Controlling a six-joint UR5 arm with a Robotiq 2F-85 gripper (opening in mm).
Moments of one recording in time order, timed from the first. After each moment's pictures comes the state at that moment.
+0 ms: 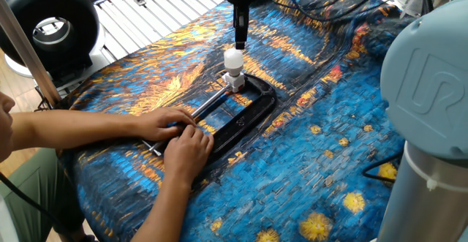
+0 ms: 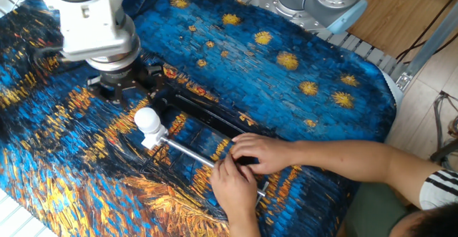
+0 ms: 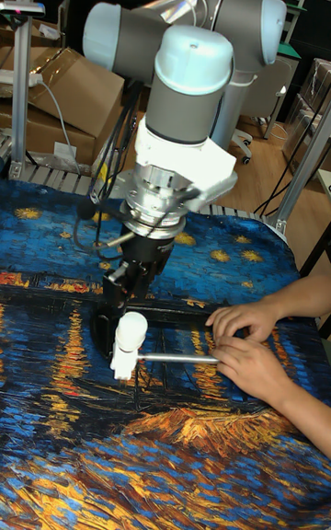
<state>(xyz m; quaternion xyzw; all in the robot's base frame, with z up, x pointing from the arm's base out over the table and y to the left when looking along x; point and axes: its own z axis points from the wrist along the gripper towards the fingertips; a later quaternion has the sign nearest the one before) 0.607 -0.034 0.145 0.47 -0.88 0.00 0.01</state>
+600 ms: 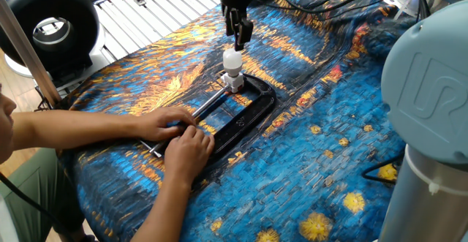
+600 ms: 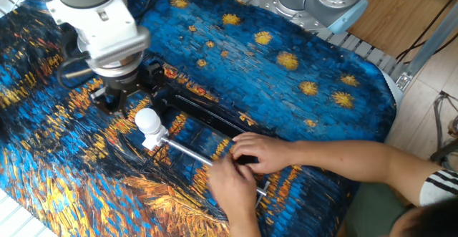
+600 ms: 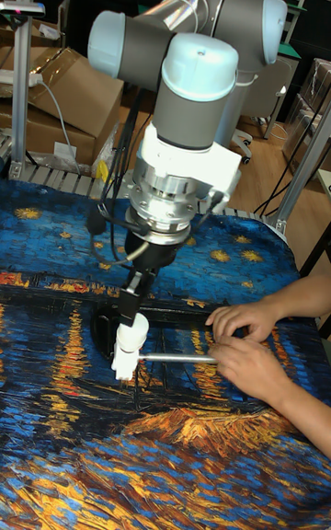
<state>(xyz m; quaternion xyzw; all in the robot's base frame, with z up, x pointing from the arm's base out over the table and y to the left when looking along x) 0.612 -0.024 0.138 0.60 -0.80 0.00 0.00</state>
